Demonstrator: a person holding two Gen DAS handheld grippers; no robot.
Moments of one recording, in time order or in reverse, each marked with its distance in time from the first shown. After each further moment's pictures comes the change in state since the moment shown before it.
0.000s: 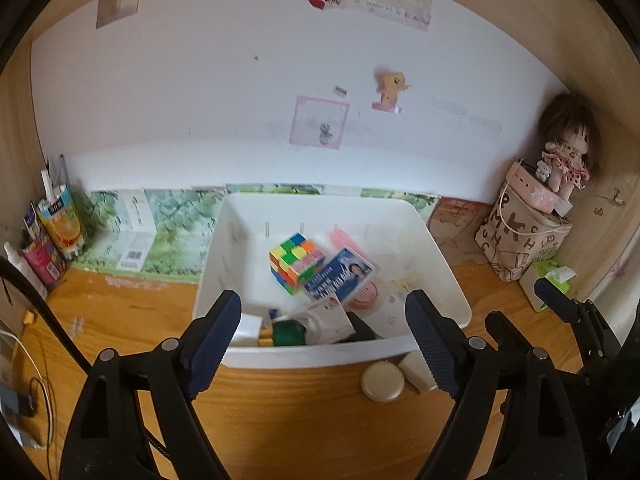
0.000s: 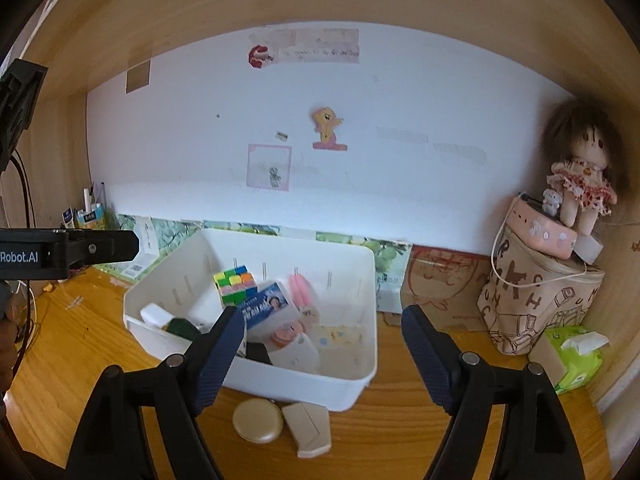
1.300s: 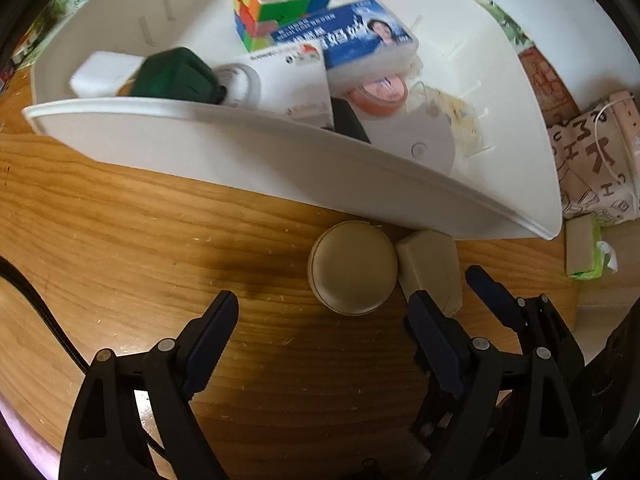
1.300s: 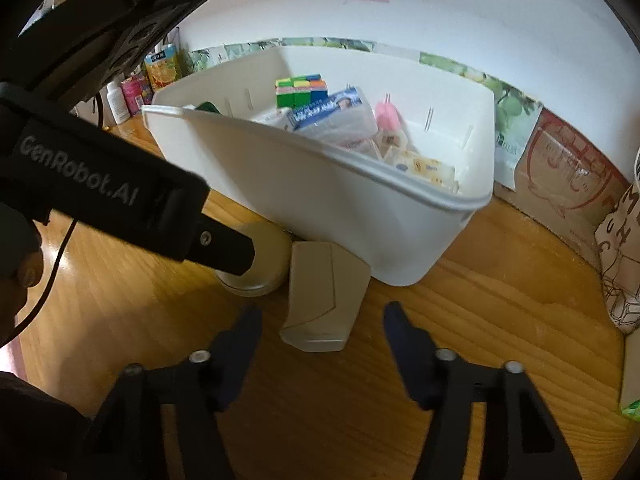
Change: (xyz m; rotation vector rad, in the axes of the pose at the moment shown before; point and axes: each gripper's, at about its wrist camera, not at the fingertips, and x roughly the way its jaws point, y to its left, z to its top) left arm 0.148 -0.042 -0.087 -0.313 0.646 0.041; right arm 0.095 -0.015 -0.105 -0.247 0.429 0.358
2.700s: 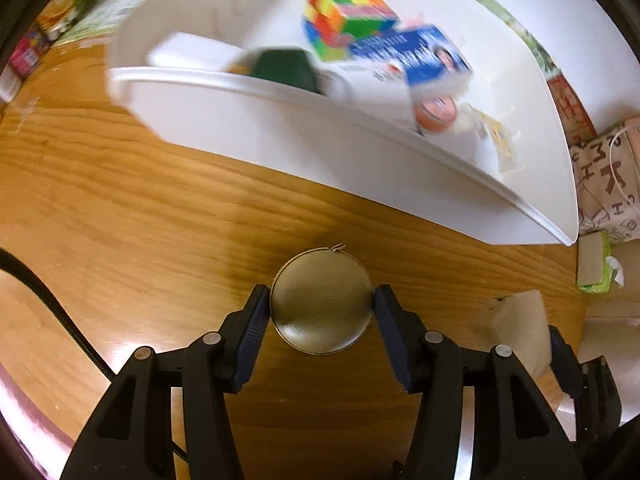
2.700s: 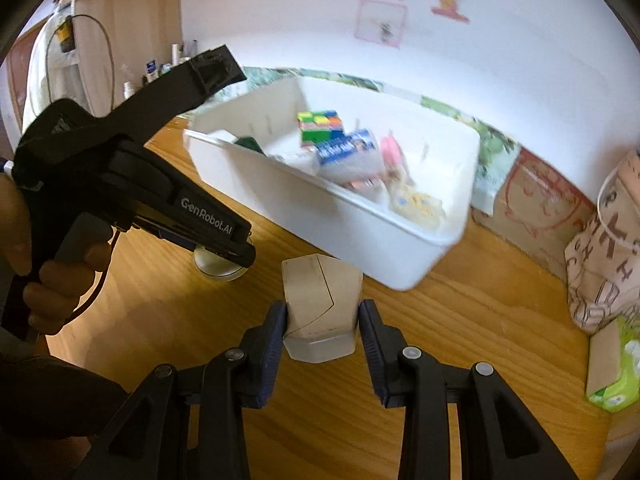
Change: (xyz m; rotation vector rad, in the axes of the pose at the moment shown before) left arm -0.023 0.021 0.008 -0.079 -0.035 0.042; right arm -0.059 0.037 0.007 -0.047 -0.042 -0.049
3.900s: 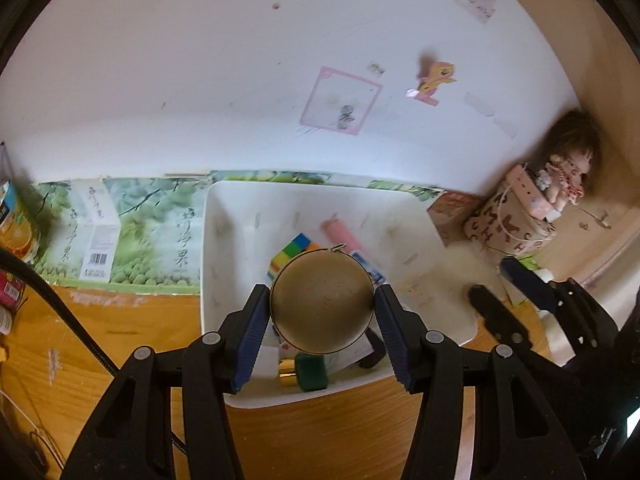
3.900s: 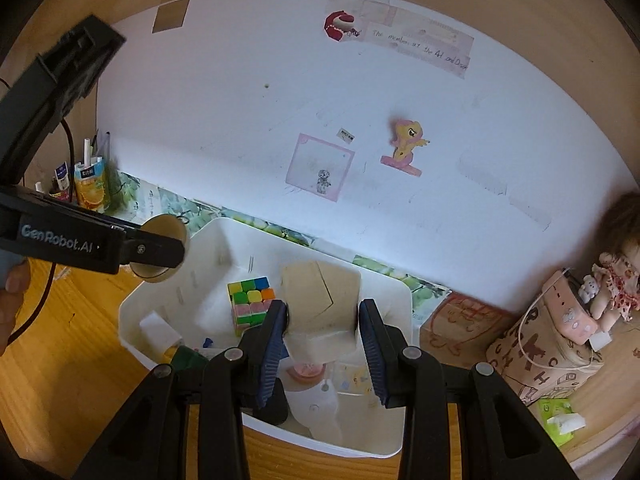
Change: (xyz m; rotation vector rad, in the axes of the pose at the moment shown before) left arm -0.139 0.052 0.094 0.409 -0.388 -0.269; right arm -0.006 0.027 0.151 0.093 -0.216 -0.380
